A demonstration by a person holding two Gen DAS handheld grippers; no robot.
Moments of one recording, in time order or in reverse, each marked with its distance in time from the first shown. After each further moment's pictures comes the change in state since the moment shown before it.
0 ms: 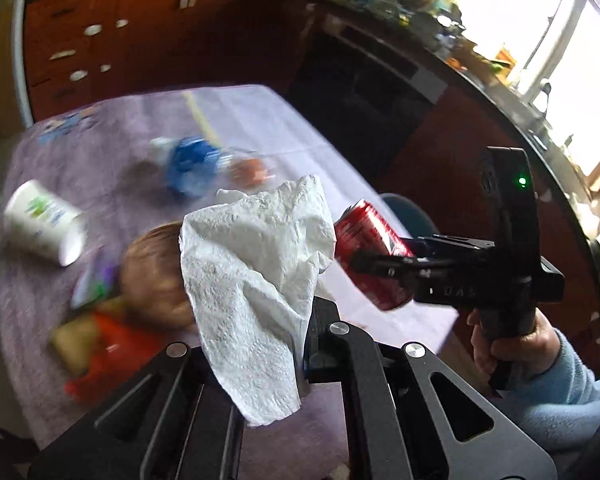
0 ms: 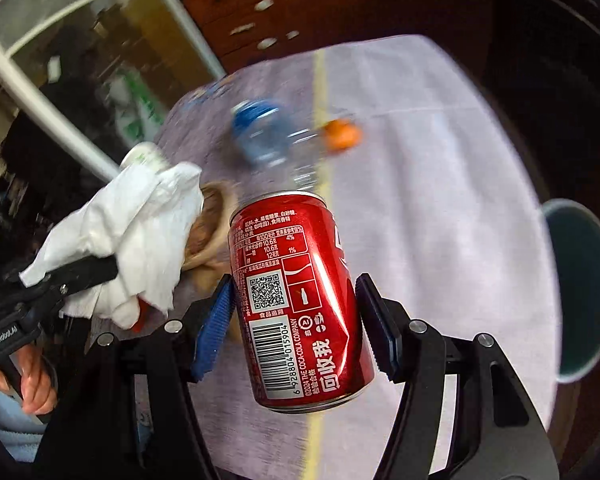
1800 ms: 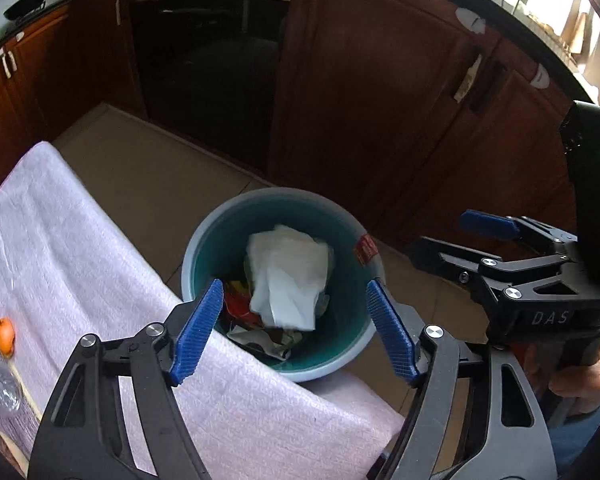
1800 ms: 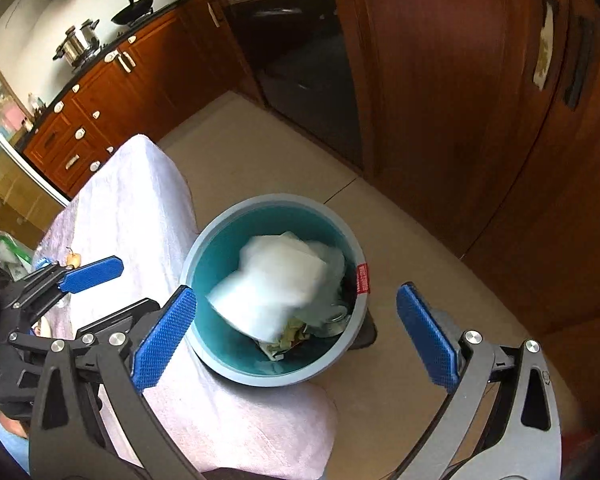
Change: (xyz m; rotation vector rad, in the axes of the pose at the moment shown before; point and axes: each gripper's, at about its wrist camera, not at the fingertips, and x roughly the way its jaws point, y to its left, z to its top) left arm 0.254 -0.272 0.065 0.408 0.203 -0.030; right arm -0.136 -0.286 -0.070 0.449 -0.227 -0.344
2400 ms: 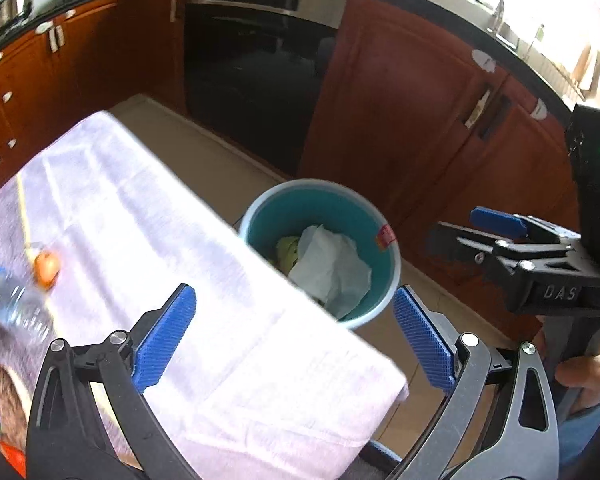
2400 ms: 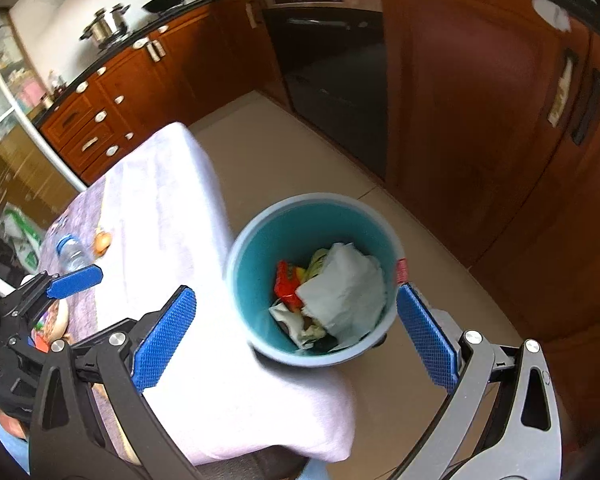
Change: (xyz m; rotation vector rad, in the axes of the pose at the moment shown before) left arm -0.075 0.042 -0.059 -0.121 -0.069 0.047; right arm -0.033 0.063 -0.014 -0.095 -0.011 0.024
